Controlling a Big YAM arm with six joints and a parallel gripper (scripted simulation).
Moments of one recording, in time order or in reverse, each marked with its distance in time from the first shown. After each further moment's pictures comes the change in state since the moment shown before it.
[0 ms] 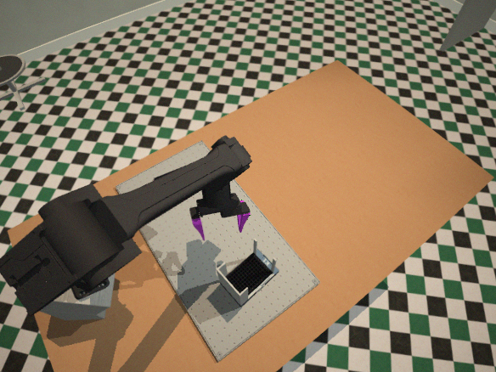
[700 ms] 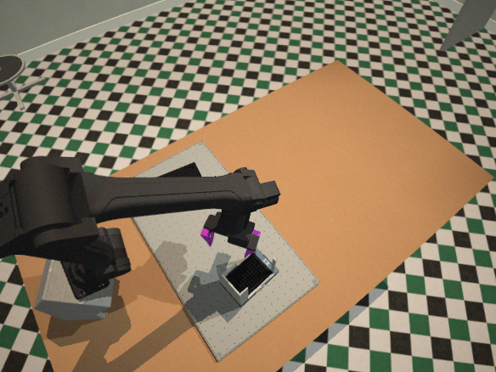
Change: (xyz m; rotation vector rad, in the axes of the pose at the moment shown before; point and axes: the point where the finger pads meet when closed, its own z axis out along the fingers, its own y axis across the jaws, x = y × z) arm 0.006 -0.012 0.051 -0.205 -0.242 0.537
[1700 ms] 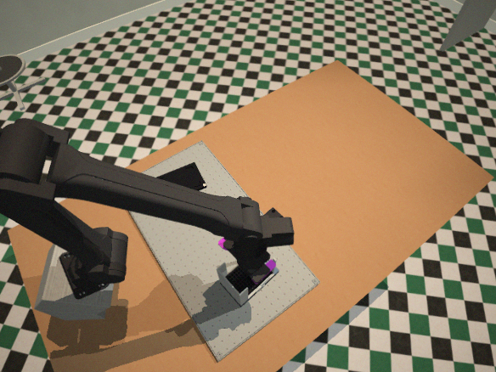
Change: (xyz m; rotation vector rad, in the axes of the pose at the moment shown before) arm 0.017 -0.057 0.009 -0.014 -0.325 0.526
